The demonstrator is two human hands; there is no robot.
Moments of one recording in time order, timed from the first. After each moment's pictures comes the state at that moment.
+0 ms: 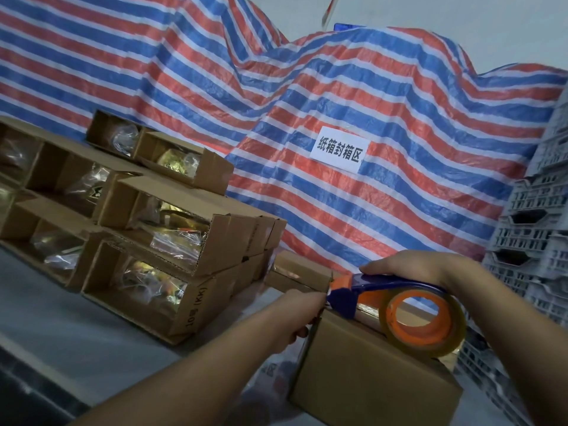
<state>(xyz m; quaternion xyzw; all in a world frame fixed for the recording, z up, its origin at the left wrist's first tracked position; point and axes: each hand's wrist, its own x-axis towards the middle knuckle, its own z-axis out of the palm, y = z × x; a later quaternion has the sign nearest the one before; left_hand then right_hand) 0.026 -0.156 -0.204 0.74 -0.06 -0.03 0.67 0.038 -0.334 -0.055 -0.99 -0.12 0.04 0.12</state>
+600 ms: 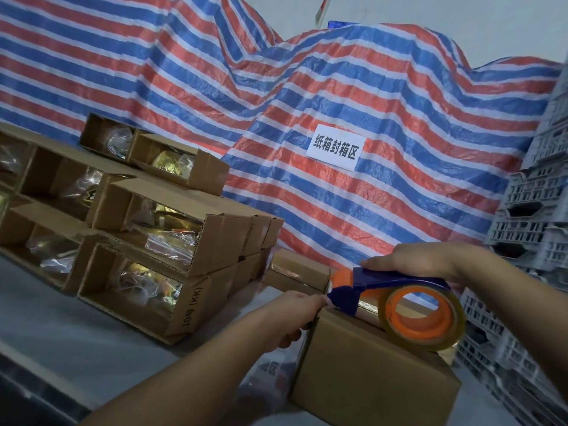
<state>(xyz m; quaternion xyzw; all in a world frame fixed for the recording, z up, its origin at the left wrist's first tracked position) 0.022 -0.153 -0.205 0.76 -0.09 -0.06 0.64 0.023 -0.337 -0.040 -0.99 -0.05 0.09 0.08</state>
